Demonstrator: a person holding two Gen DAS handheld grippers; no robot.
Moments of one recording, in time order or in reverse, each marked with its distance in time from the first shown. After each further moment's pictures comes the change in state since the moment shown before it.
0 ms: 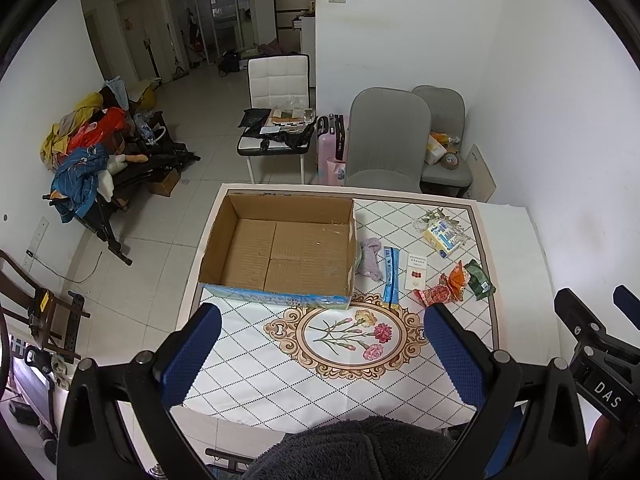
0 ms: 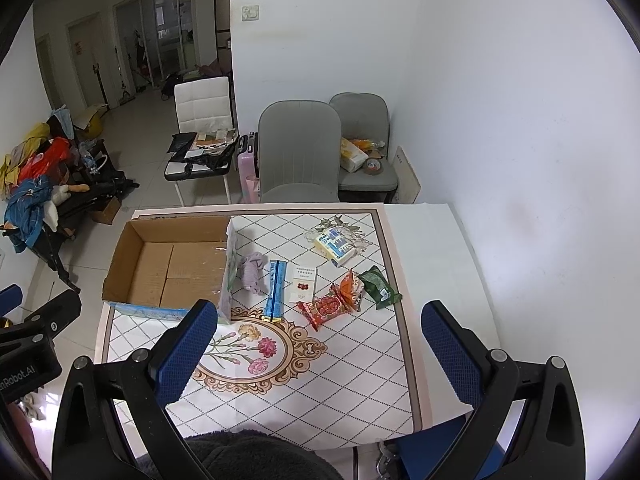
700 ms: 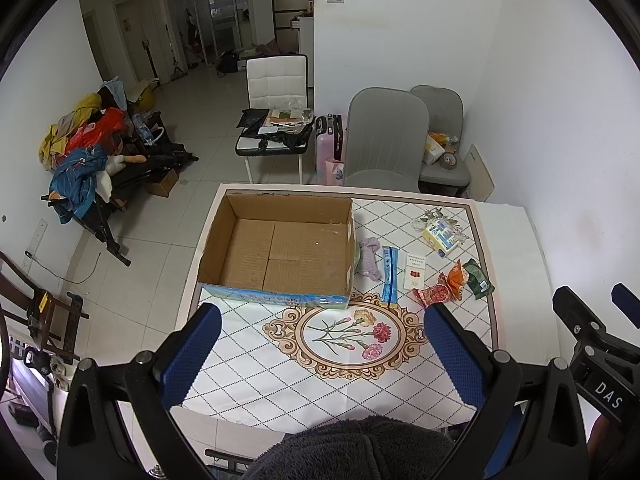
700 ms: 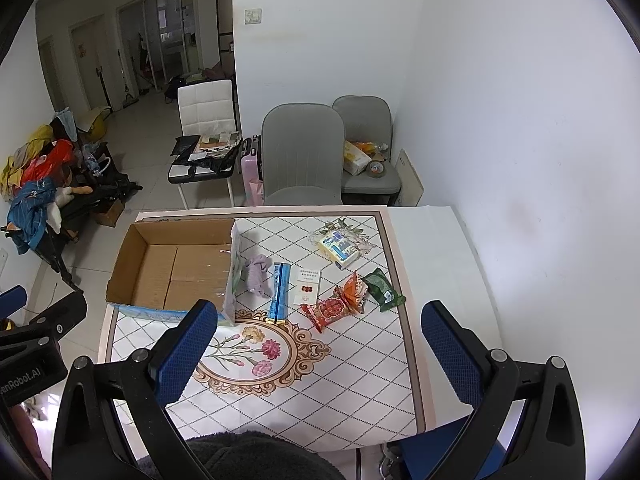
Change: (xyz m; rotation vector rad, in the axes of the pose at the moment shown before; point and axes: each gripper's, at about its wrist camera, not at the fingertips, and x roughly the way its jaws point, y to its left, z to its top) left arm 0.001 0.001 -0.002 0.004 0.005 -0.008; right arm -0.002 0.000 0.002 0.004 -0.003 0.014
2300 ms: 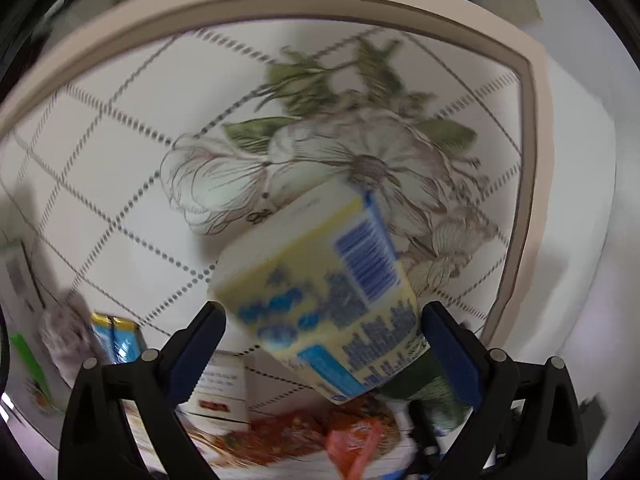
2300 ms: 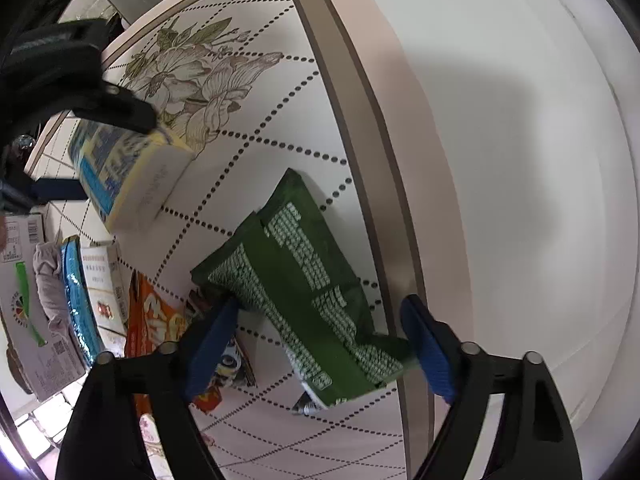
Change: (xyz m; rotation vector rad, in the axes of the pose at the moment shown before) left arm 0.581 -0.326 0.094 0.137 0.860 -0.124; right arm 0.604 -0.216 -0.056 0.227 0.750 0.121
